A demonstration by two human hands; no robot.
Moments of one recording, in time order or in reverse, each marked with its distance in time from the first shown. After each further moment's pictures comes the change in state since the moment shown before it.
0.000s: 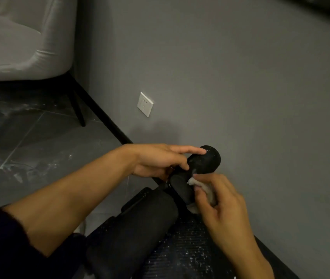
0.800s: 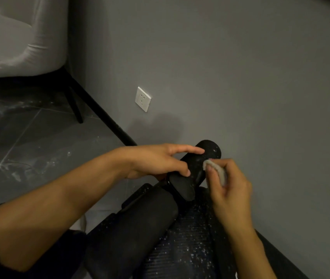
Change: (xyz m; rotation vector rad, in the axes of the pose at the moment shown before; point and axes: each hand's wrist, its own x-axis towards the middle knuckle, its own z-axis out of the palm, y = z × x) left_hand -0.007 -0.005 0.005 0.139 0.054 0.003; right_hand 0.017 0.026 0.007 0.114 0.198 0.078
